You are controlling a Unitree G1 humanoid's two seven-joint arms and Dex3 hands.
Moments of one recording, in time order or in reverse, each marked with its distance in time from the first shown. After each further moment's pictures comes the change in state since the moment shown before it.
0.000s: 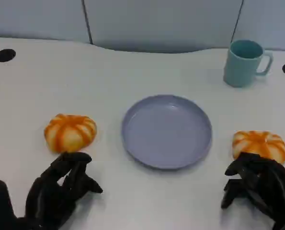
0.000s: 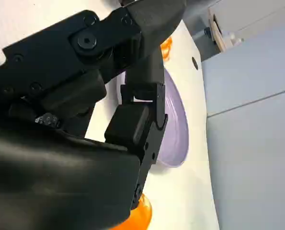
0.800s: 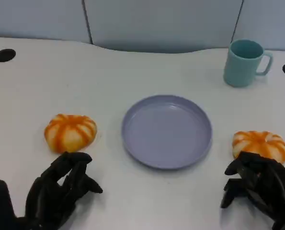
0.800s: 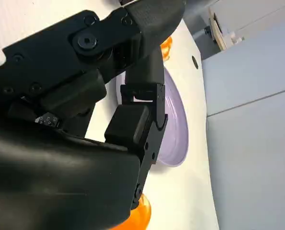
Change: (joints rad) left arm 0.000 0.001 0.000 -0.004 0.007 0.003 0.001; right arm 0.000 0.000 0.002 -0.004 -0.002 0.000 -0.008
